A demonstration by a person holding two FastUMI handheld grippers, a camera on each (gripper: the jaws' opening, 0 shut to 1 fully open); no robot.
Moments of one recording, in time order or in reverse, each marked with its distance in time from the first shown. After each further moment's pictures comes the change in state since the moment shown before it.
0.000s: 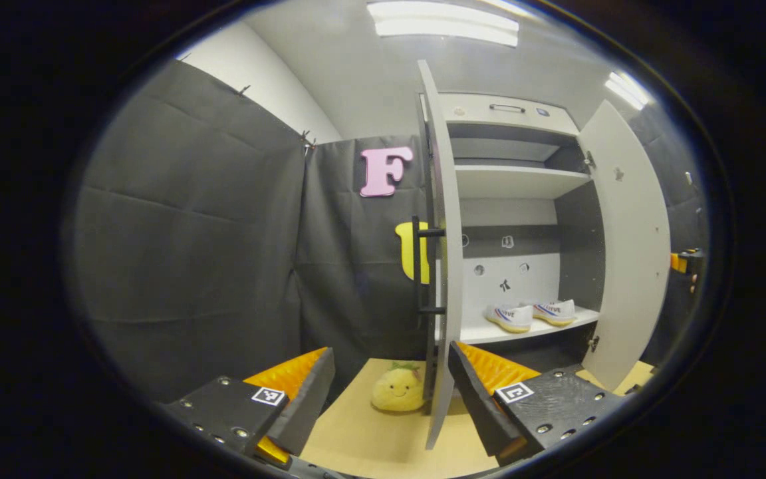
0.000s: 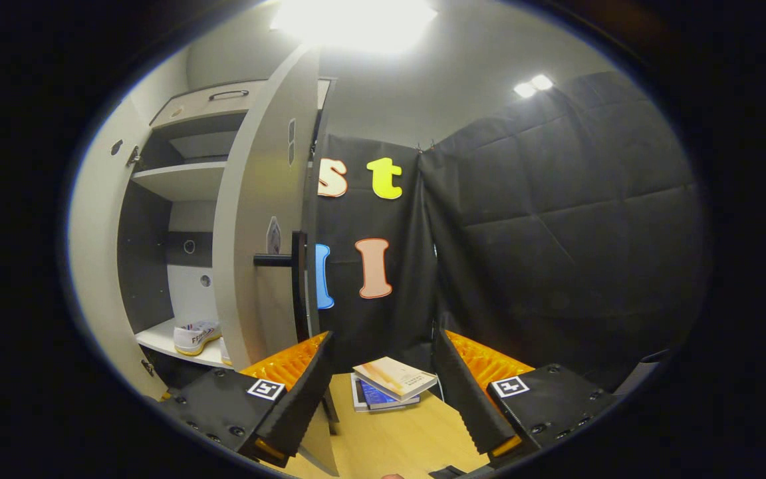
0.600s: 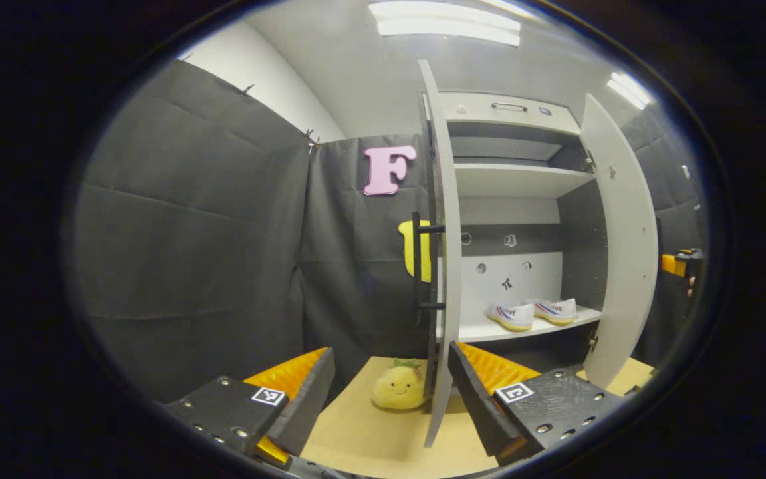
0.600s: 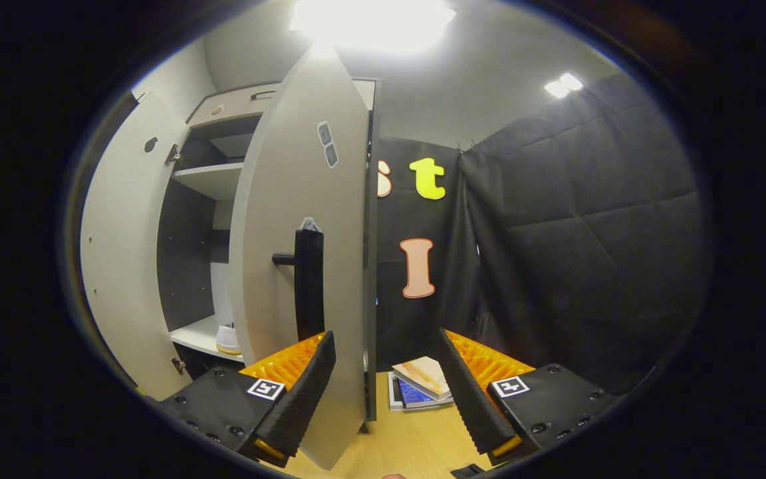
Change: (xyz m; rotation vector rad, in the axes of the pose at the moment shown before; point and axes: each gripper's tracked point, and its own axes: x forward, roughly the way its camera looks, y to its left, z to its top) left arm -0.003 0.002 -0.002 -0.002 0.011 0.028; right arm -0.007 0.057 -0.002 -0.007 0.002 0.163
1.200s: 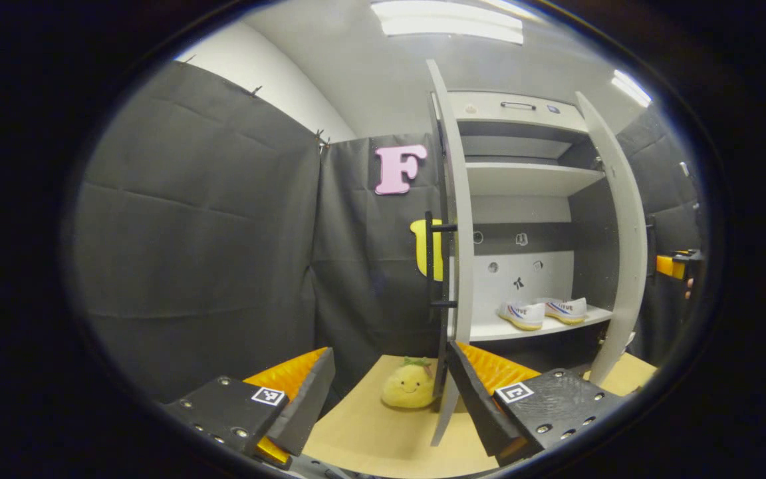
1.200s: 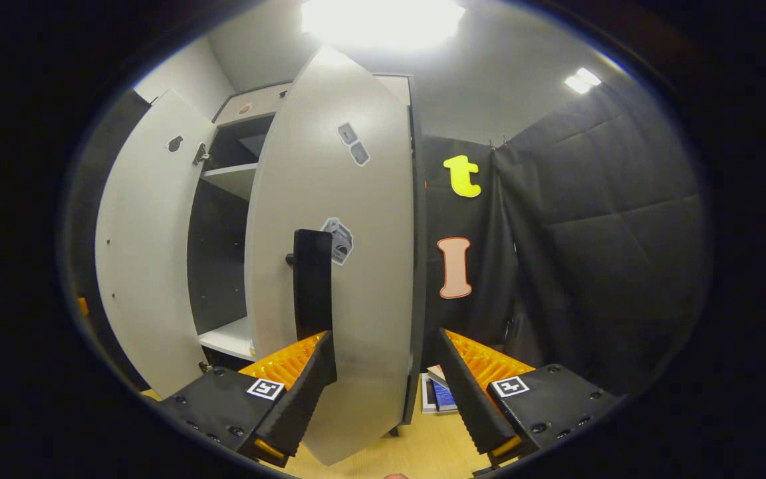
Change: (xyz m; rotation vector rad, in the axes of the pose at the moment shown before) left arm -0.007 0.008 -0.001 0.006 0.006 0.062; right arm 0.020 0.053 -0.002 0.009 -0.001 0.150
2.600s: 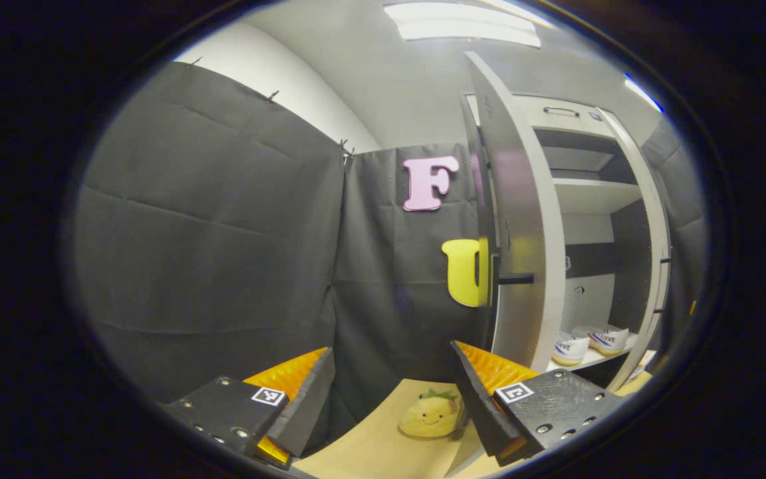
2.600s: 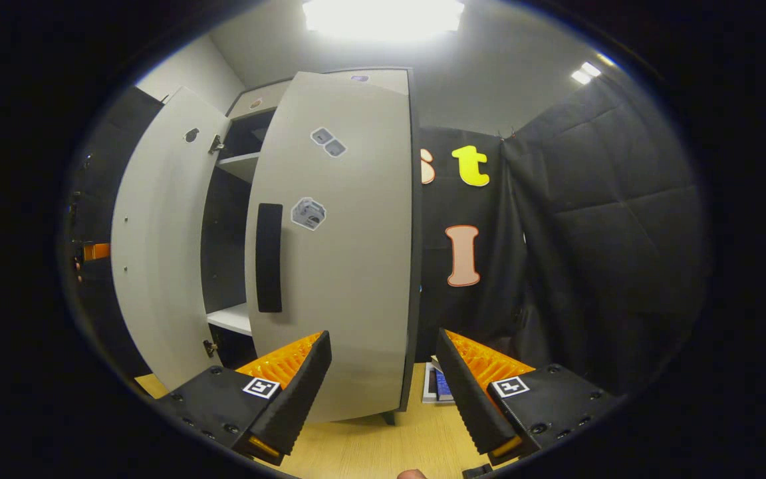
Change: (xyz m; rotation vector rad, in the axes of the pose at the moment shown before) left arm 0.101 0.034 0.049 -0.017 -0.066 0.115; right arm -0.030 -0.036 -0.044 -0.001 0.043 0.037
